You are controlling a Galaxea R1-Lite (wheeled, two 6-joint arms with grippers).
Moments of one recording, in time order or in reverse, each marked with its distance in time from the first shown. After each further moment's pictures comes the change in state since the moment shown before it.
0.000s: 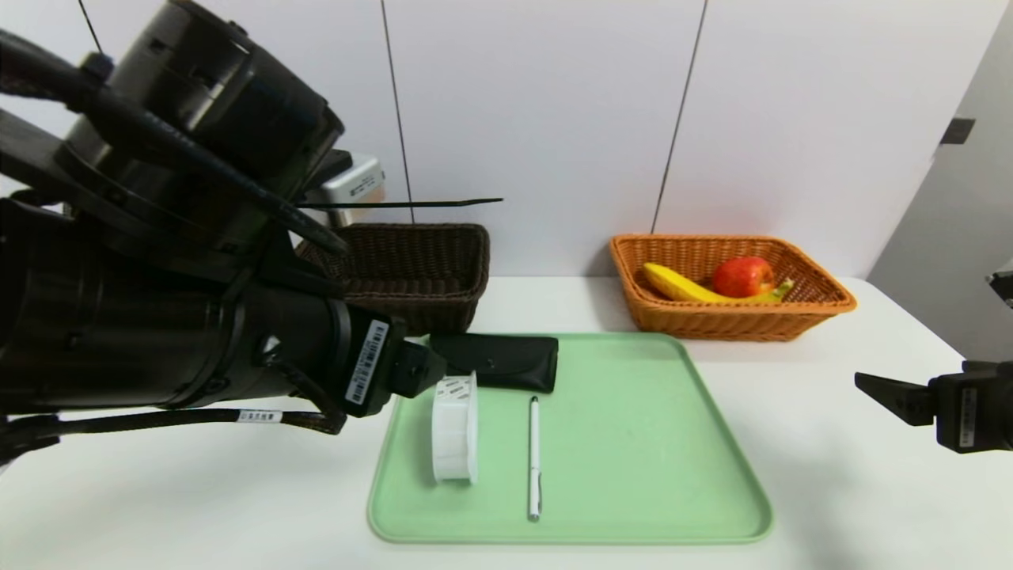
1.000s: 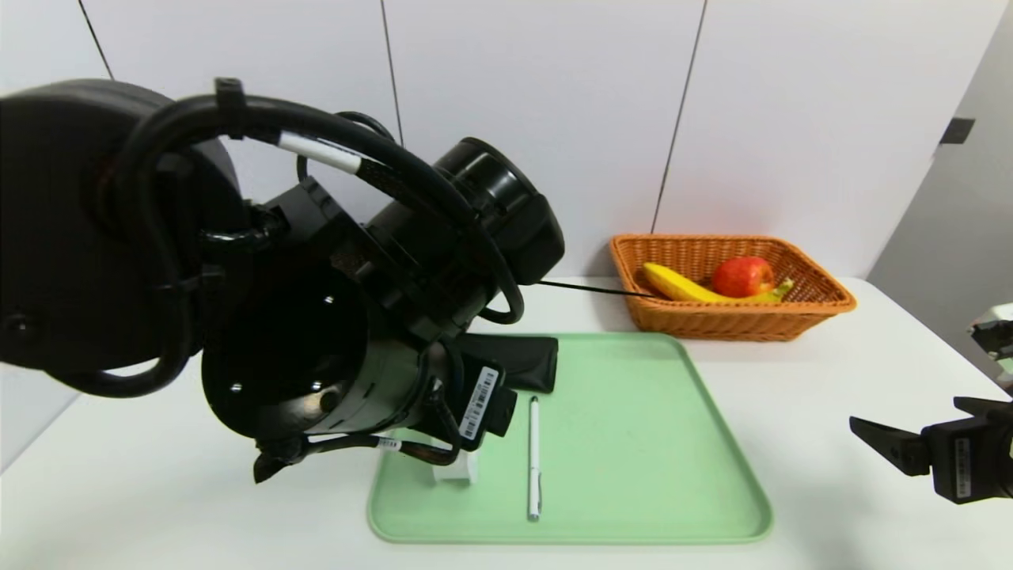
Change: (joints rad) left arm -0.098 0.236 -0.156 0.139 0.087 -0.111; right arm 0.030 -0.027 0.104 -0.021 -0.001 -0.041
